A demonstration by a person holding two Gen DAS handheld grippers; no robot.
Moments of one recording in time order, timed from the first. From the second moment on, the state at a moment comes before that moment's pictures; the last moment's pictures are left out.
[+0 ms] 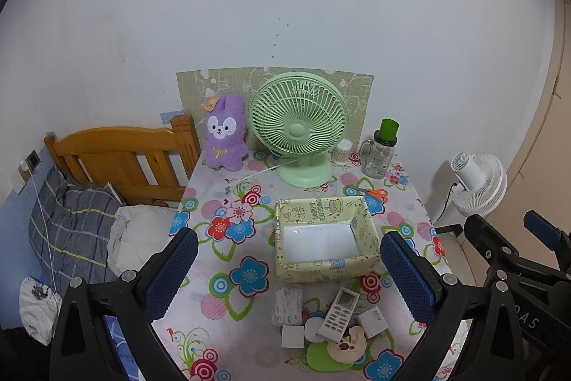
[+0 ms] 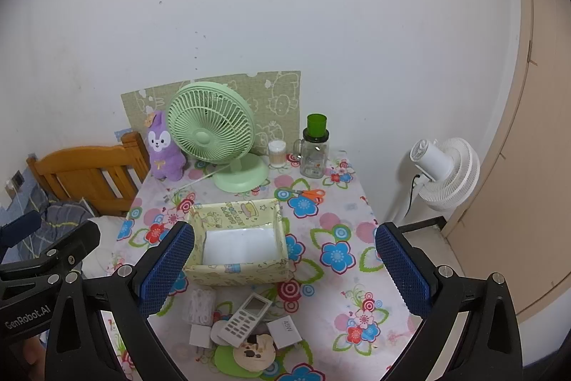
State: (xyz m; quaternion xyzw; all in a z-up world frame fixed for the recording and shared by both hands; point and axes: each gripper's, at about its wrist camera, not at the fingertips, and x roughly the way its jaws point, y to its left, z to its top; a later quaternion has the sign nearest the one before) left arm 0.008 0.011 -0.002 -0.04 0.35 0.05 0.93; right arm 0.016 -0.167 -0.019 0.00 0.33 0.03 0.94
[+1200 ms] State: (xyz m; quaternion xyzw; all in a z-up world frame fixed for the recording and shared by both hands) left arm 0.029 -0.008 -0.050 -0.01 0.38 0.02 0.92; right arm 0.038 -0.188 -0.075 0.02 0.37 0.05 0.93
